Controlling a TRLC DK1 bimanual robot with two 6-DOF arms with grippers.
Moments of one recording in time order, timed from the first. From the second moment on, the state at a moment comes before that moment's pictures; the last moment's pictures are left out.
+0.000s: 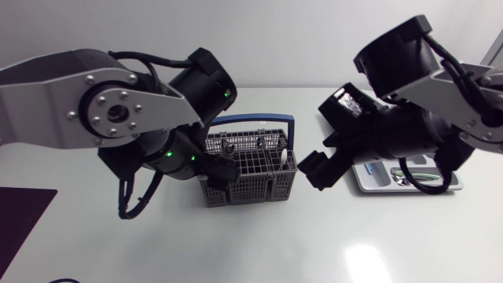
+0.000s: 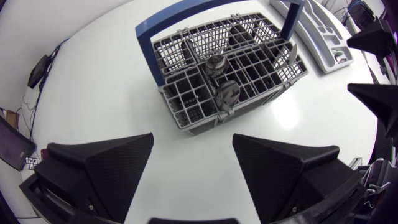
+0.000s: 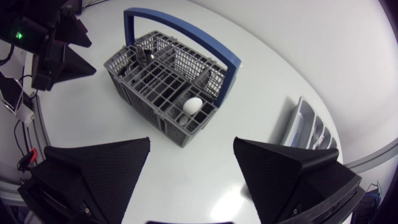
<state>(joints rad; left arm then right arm) -0.79 1.51 1.20 -0.87 -0.32 -0.43 0.57 1.26 1.01 -0.65 0.02 -0.20</state>
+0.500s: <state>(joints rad) -0.61 1.37 0.99 -0.75 -0.09 -0.20 0.64 1.48 1.25 -0.72 -0.16 -0.01</state>
